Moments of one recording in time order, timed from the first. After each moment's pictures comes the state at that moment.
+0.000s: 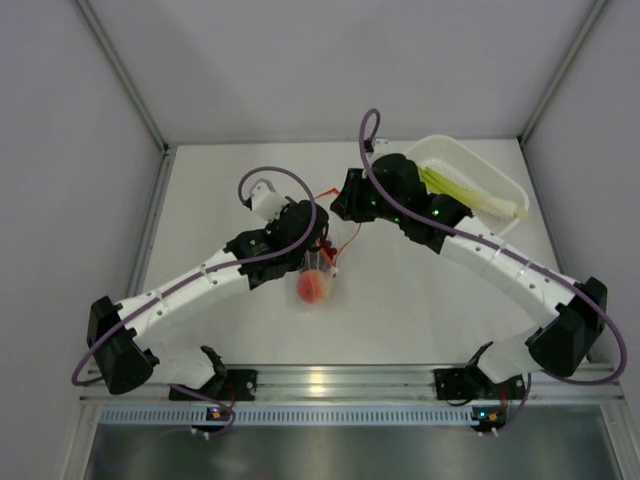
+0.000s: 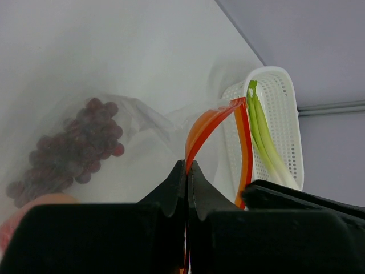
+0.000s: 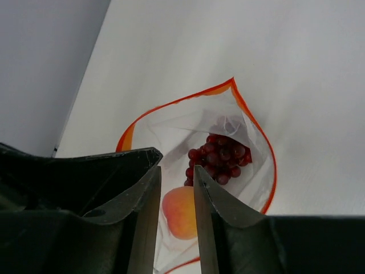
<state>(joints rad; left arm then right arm) -0.90 1.32 1.19 -0.51 -0.74 -1.36 0.76 1.40 1.40 -0.43 0.01 0.55</state>
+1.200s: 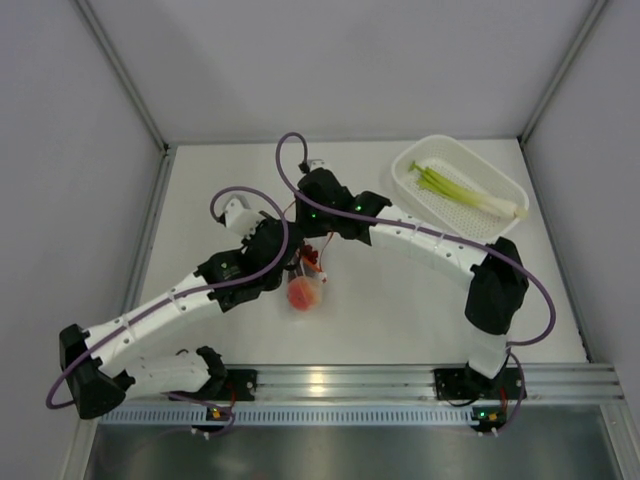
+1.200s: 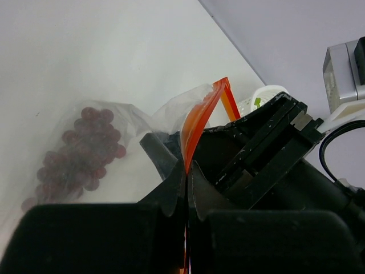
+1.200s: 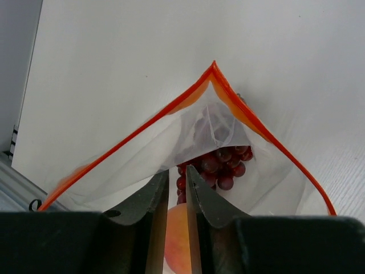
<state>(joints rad) -0.93 1.11 1.03 -0.51 -0.84 -1.34 0.93 1.83 1.66 -0.54 0.14 0.62</state>
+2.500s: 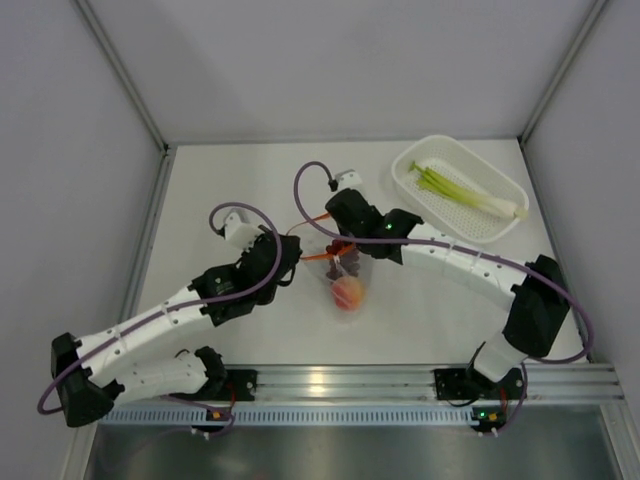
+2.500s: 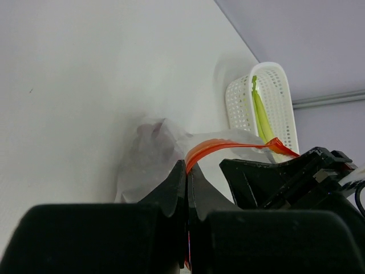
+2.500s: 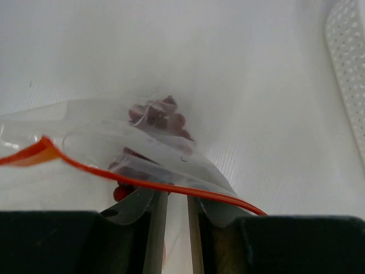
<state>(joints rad) -0.96 0.99 0.90 -0.46 -0.78 -1.35 0.93 1.60 1.40 -0.61 0.53 0.34</state>
